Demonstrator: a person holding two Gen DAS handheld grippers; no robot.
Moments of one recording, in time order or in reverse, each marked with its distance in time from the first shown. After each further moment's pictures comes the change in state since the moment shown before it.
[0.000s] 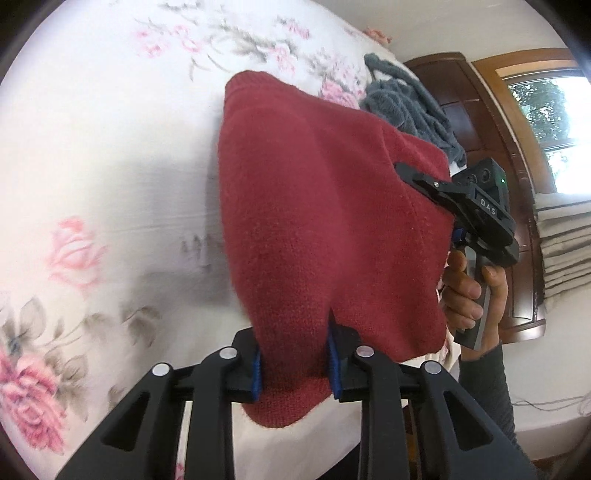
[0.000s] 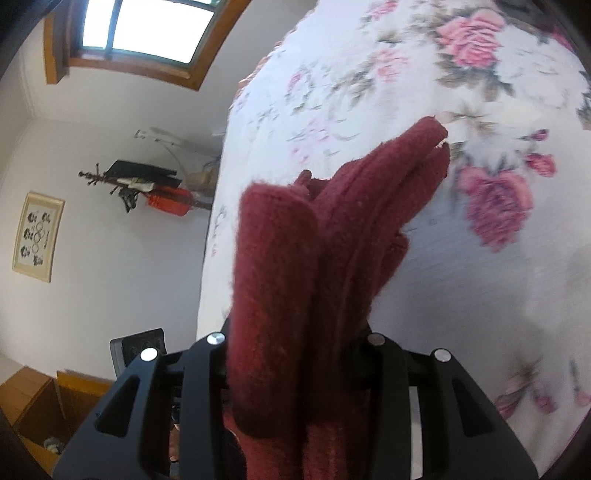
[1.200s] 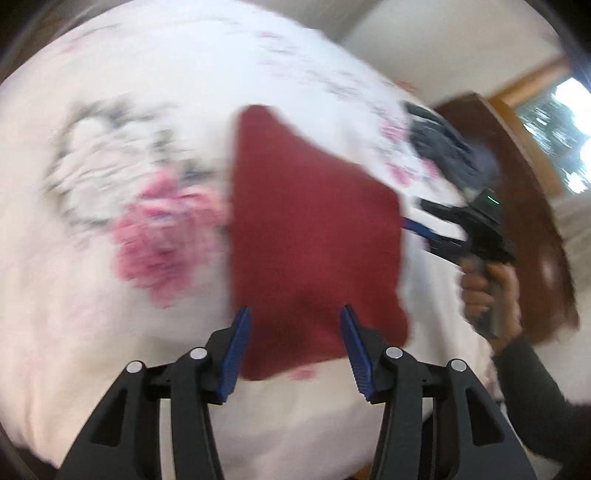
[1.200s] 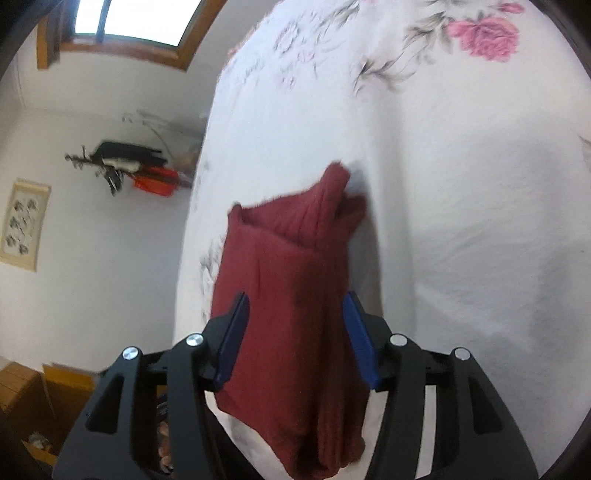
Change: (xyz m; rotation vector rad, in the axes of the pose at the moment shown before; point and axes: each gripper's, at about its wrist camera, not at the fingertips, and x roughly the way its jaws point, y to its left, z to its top) left arm -0.091 0.113 -0.201 0.011 -0.242 0.122; right arm 0.042 -0.036 -0.156 0.005 0.054 -0.089
